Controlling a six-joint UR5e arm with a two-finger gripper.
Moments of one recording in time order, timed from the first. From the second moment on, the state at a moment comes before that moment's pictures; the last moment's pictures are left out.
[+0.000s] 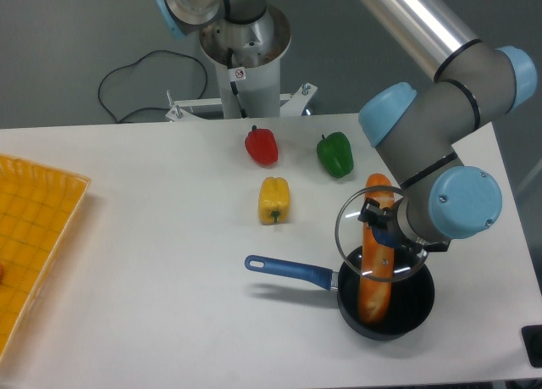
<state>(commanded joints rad) 2.61 -2.27 -0.92 -1.82 1.66 0.96</state>
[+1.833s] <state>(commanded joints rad) 2.59 -2.35 -0.78 -1.89 1.65 0.87</state>
